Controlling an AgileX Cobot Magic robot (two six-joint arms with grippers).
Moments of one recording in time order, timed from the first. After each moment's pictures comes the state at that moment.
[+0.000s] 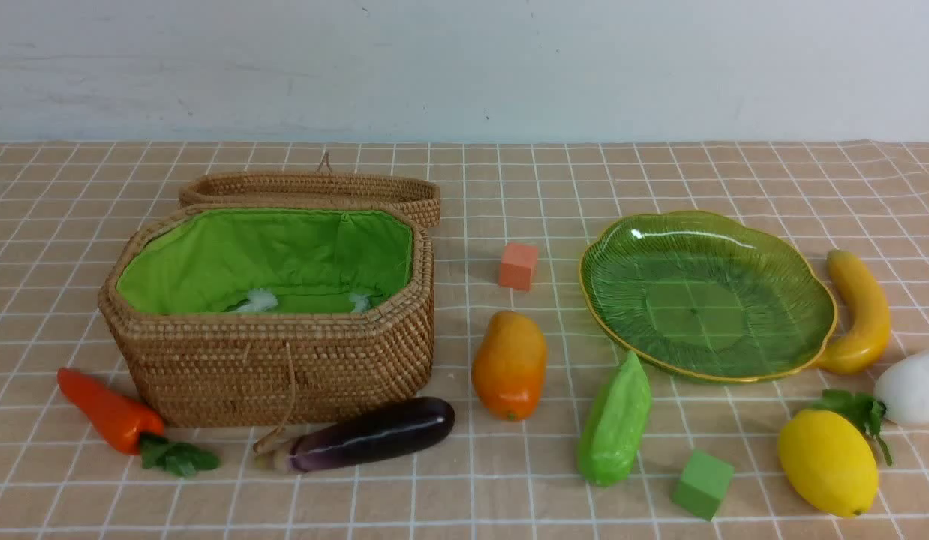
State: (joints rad) right arm 0.00 -0.01 0.02 -0.08 0.38 0.19; left arm -0.09 -0.01 0.03 -0.08 0.38 -0.26
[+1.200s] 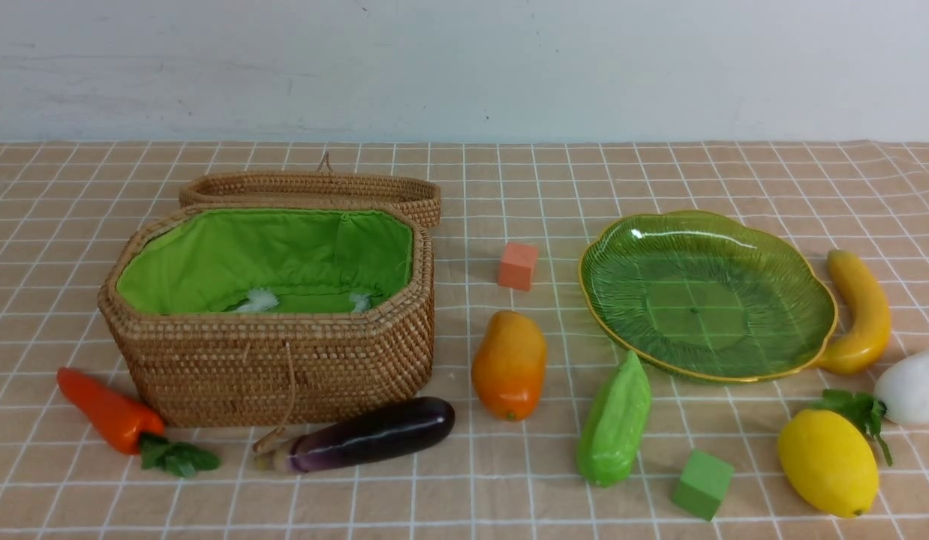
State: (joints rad) right arm 0.00 -0.01 0.02 -0.08 0.38 0.19; left arm -0.09 -0.01 0.03 -0.08 0.36 -0.26
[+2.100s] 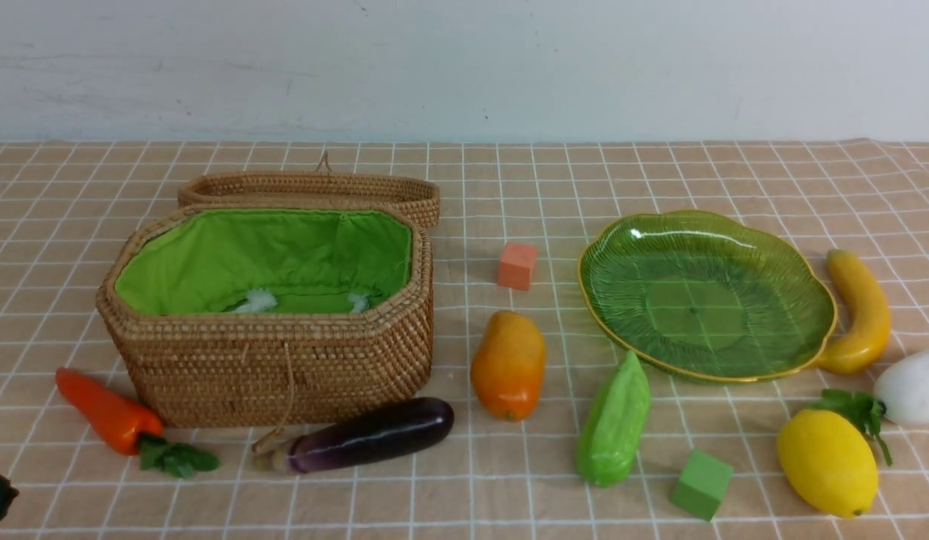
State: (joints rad) right arm 0.00 -0.01 0.03 -0.08 0.26 0.23; left arm -0.09 -0.01 -0.09 -0.65 0.15 -0.29
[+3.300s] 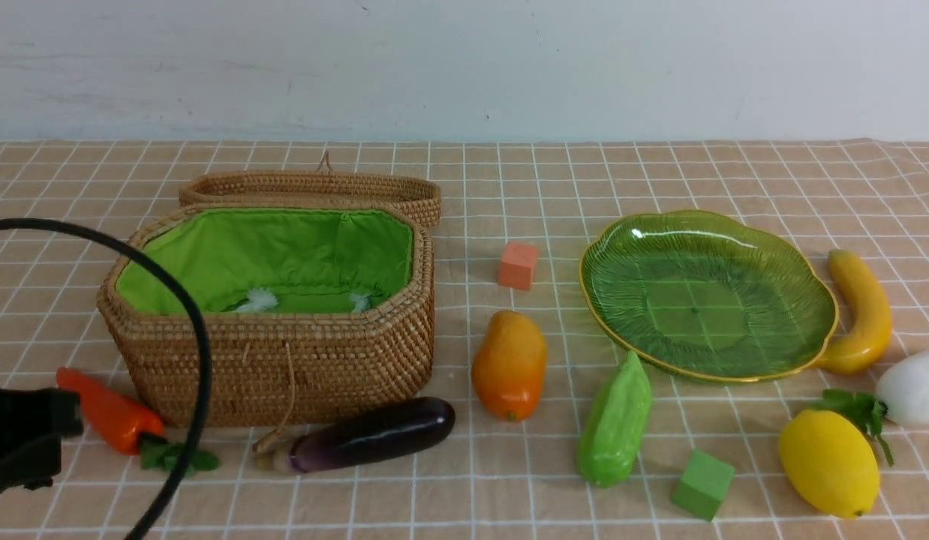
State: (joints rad) right arm 0.43 0.49 -0.83 -0.03 0.96 0.23; left arm -0.09 0.93 -0.79 -0.06 0.91 -0.32
